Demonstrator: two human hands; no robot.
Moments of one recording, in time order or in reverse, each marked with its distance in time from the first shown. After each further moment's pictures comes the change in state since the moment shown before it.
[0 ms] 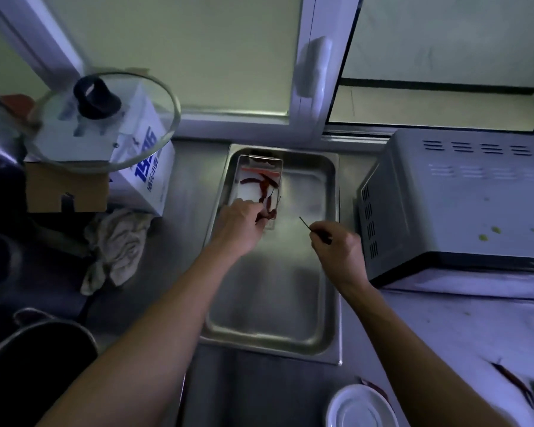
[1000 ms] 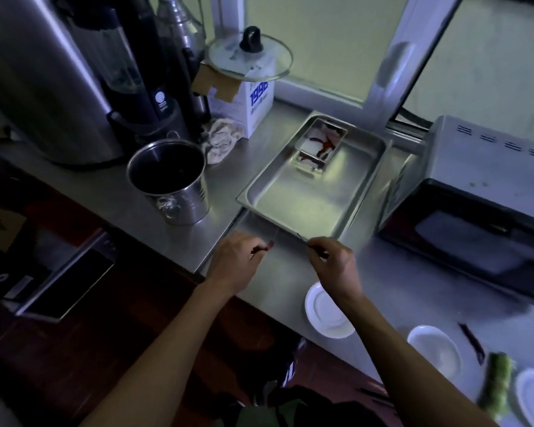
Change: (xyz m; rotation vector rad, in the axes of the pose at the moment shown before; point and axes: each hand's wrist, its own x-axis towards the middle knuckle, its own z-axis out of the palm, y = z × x) left_hand -0.389 0.103 0.002 -0.144 0.240 -0.297; right_hand -0.251 -0.004 -0.065 0.039 -0.302 -0.377
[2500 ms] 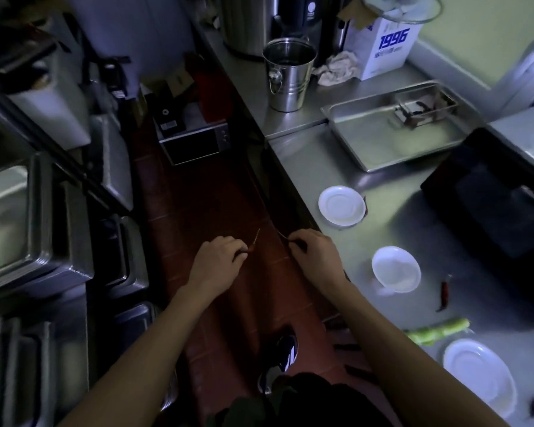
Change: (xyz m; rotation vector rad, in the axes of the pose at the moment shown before) left_hand -0.383 0.234 0.121 0.220 0.186 -0.713; right_hand -0.256 0.036 -0.131 -0.005 -0.667 -0.456
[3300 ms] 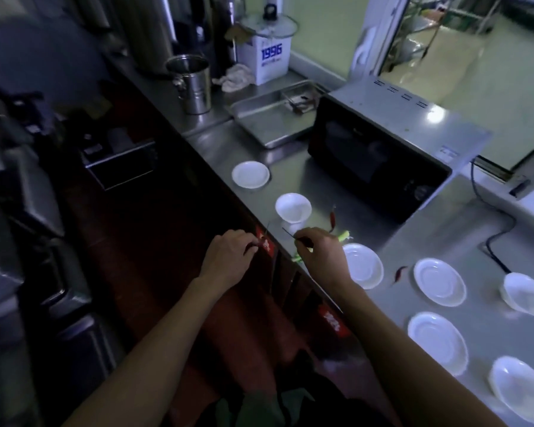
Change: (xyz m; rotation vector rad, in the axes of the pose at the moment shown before) left_hand -0.135 0.190 0.051 -0.097 0.064 0.349; right_hand -0.251 0.046 -0.132 -0.091 0.253 0.149
